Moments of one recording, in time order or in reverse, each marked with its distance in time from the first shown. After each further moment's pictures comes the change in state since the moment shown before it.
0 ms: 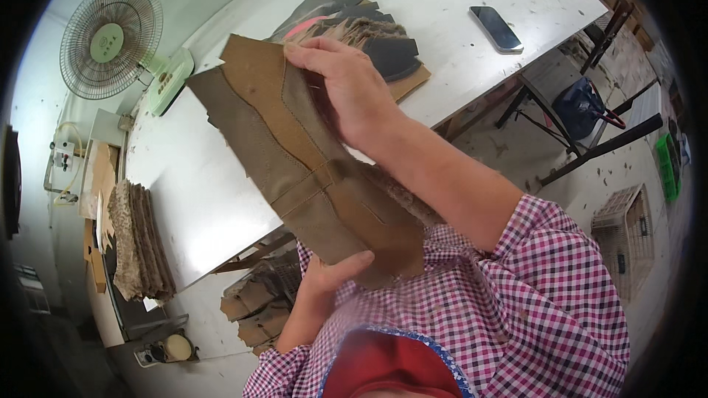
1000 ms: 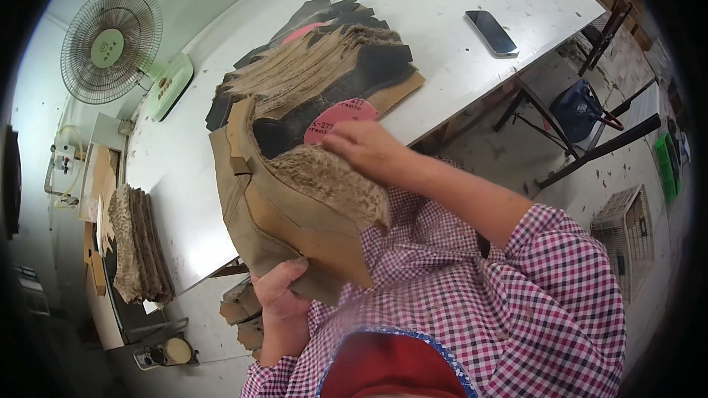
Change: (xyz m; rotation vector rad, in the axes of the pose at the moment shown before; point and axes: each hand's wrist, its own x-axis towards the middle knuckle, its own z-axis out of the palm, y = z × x) left_hand -0.018 0.063 0.028 -0.358 0.582 0.073; right_hand -0.019 0.048 -0.089 -1.026 -0.280 0.016
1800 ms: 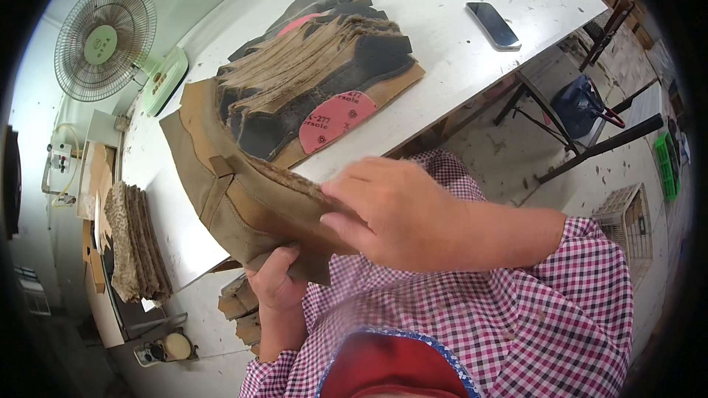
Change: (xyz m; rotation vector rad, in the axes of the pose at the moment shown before) left_hand 0.011 -0.010 -0.011 0.159 0.034 0.153; right_hand -0.081 -0.093 -0.005 -0.418 0.070 -0.441
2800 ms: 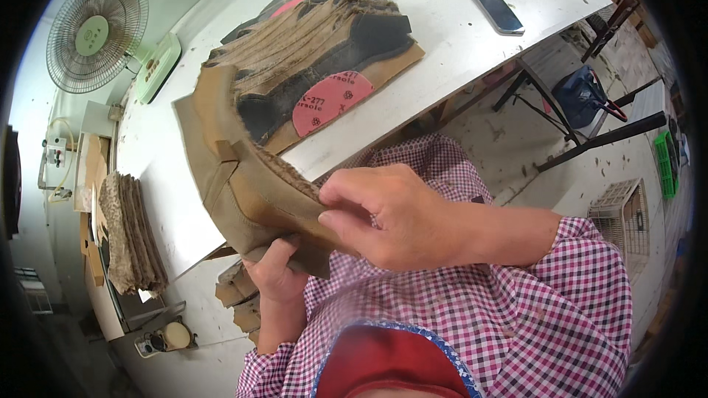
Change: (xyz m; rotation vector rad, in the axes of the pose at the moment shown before) left_hand -0.002 -0.007 -0.001 0.051 -0.020 -0.009; right_hand -0.014 -0.001 0.010 0.375 -0.035 0.201
